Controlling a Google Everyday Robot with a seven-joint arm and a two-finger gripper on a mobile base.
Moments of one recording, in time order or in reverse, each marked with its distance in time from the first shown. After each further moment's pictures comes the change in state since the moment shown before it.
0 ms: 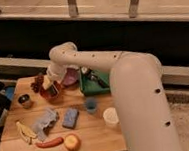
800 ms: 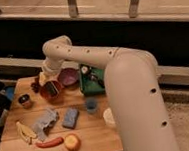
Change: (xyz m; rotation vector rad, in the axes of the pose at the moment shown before) arm -0.025 0.017 -0.025 0.047 0.007 -0.089
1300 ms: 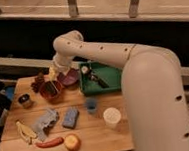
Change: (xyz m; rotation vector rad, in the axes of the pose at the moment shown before) arm 0.017 -0.033 -0.039 0.042 -0.032 0.086
